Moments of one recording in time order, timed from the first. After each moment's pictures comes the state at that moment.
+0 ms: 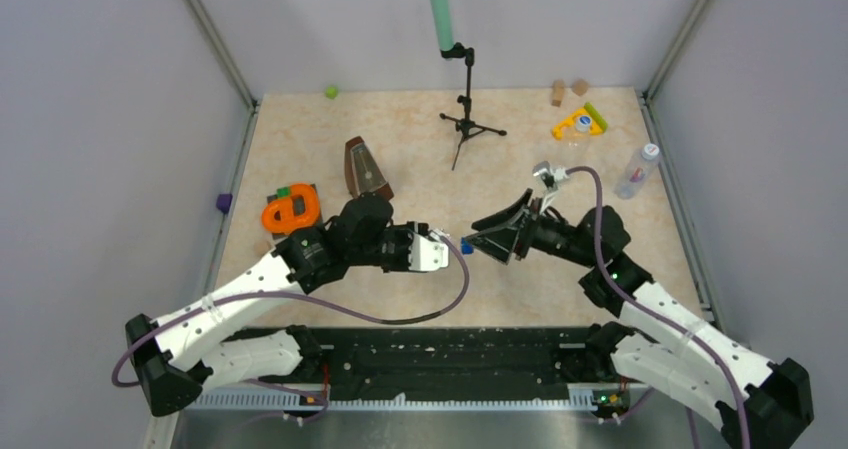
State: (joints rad) left arm -0.90 1.02 0.98 -0.60 0.28 0.72; right arm 0.65 0.74 0.50 0.36 -0.54 0.64
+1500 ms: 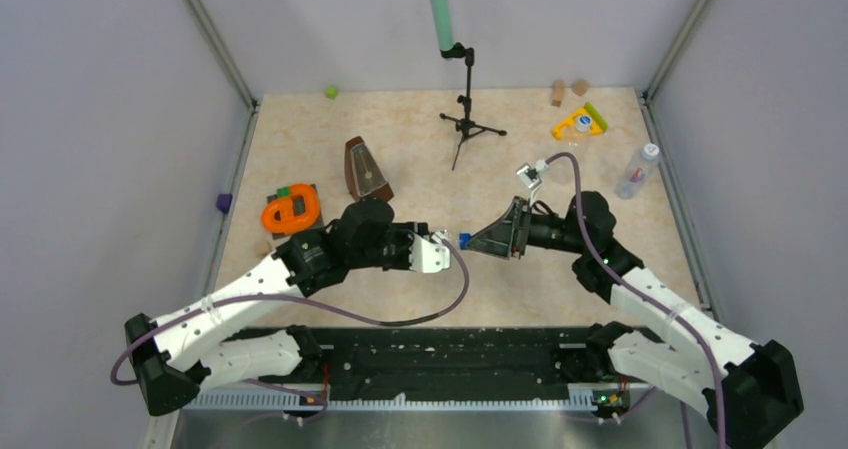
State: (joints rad) left arm -0.93 1.01 0.96 -0.57 0.14 0.76; right arm 0.56 0.89 0.56 0.27 -0.76 0.82
